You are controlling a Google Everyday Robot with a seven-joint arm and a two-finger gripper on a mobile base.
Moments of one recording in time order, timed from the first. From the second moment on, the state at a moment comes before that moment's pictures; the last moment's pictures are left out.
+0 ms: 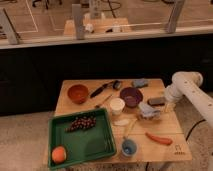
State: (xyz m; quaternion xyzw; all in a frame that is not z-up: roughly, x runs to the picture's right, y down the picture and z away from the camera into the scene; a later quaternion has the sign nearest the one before) arm 0.378 0.092 0.888 -0.24 -0.05 -0.02 0.97
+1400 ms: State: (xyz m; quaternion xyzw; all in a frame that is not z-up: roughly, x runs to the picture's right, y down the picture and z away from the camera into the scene) arm 0.376 0.098 0.954 -0.28 -0.05 -0.06 0.96
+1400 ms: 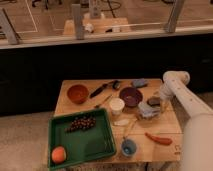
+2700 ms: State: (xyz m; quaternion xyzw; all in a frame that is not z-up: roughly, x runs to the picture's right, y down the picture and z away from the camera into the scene) arm 0.373 0.057 0.904 -0.26 -0.07 -0.07 0.96
